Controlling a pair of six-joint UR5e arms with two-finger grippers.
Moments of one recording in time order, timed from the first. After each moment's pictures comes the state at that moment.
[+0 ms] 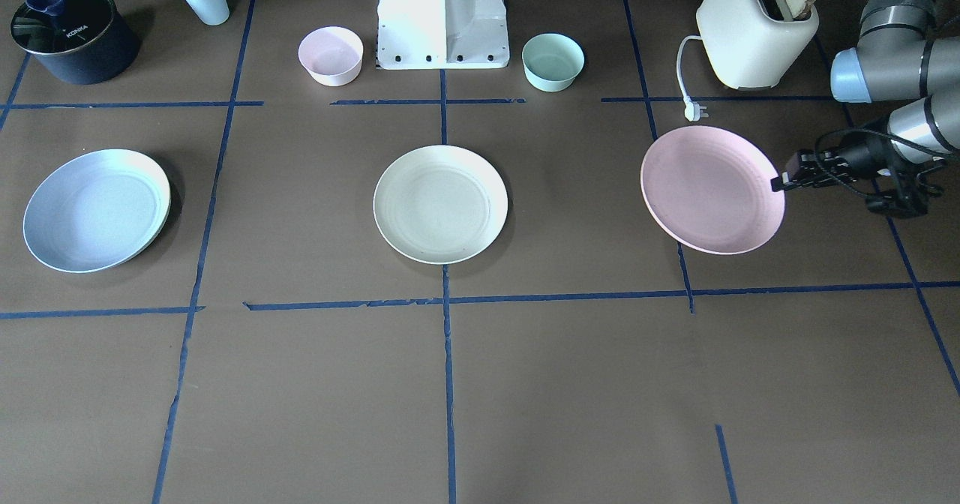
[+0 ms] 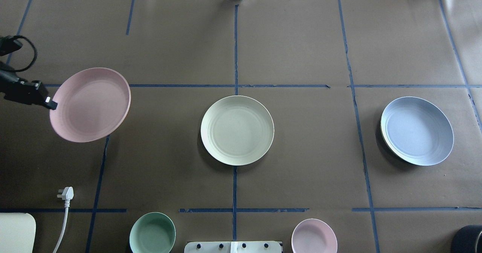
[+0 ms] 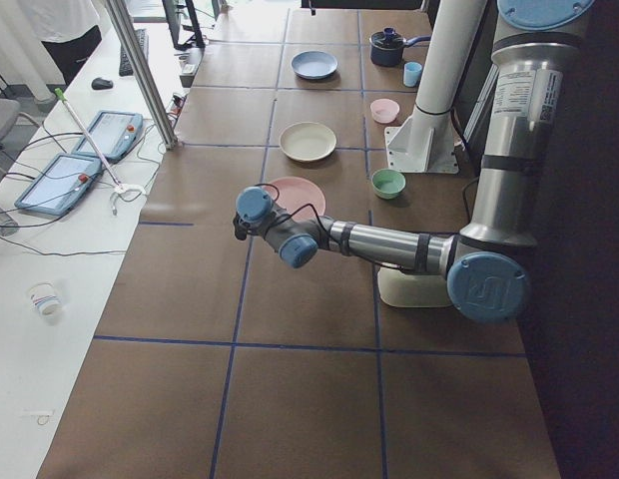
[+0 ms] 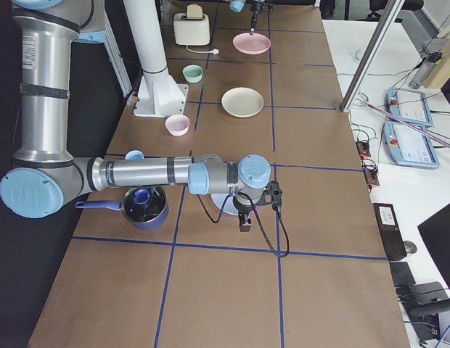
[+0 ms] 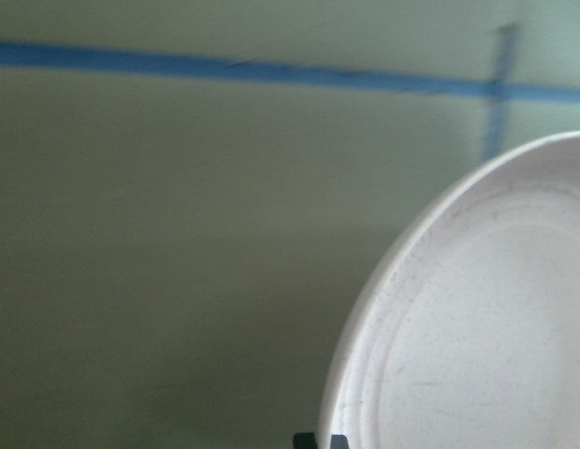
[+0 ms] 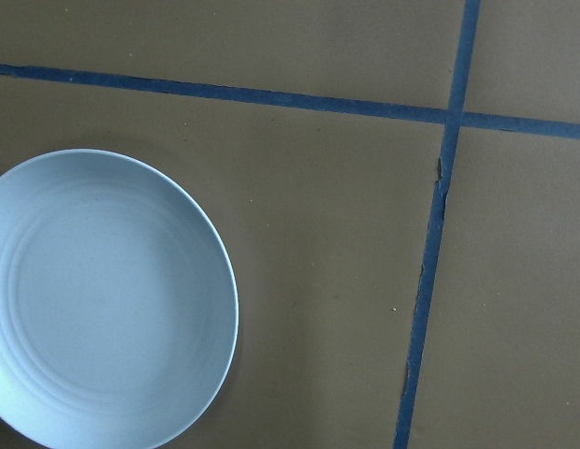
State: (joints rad) left arm -1.09 -1.73 -1.59 -2.16 -2.68 -0.89; right arm 1.46 -1.67 1.75 -1.60 2.45 -0.03
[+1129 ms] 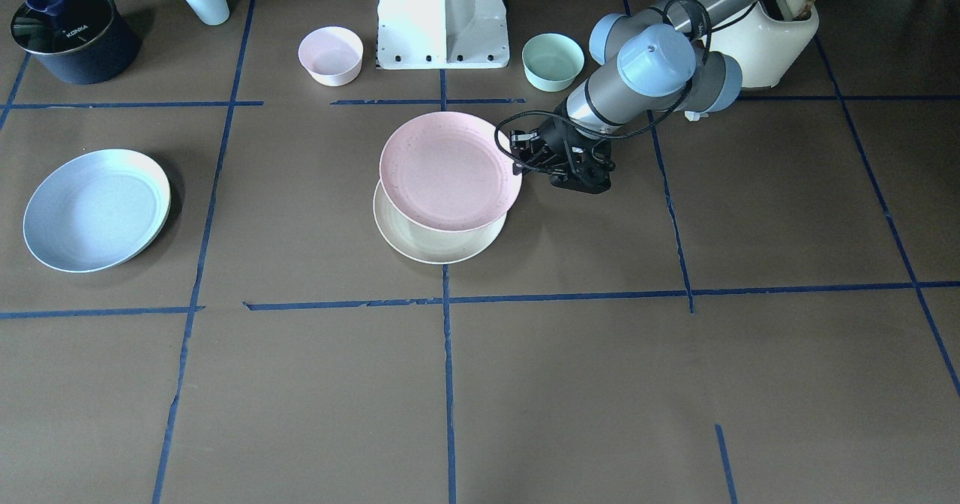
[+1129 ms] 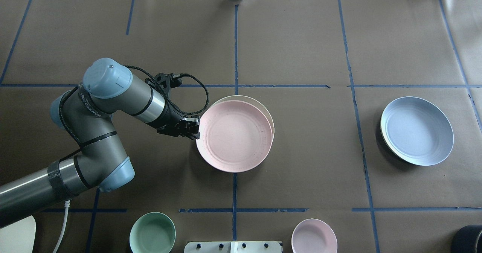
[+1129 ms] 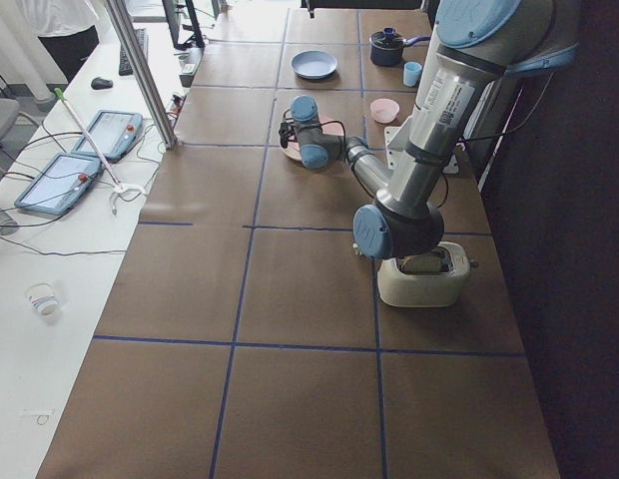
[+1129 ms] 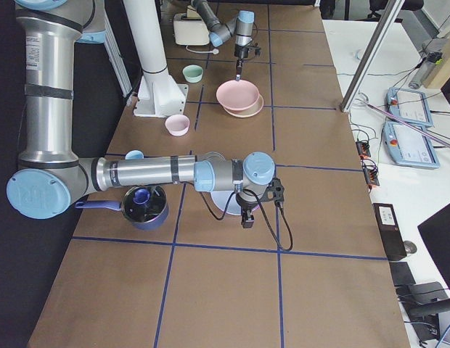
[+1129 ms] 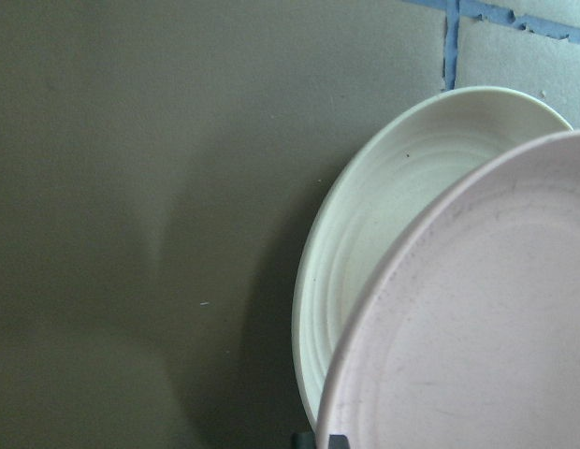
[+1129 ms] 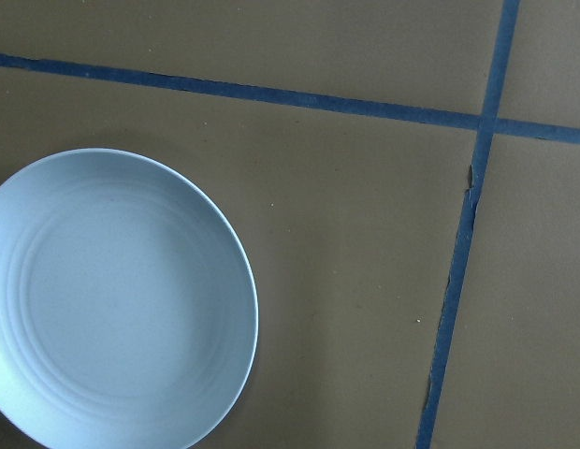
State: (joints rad) left arm -0.60 -2.07 -1.62 -2.17 -2.19 -1.35; right arm 1.43 -1.65 1.74 -1.61 2.45 -0.02
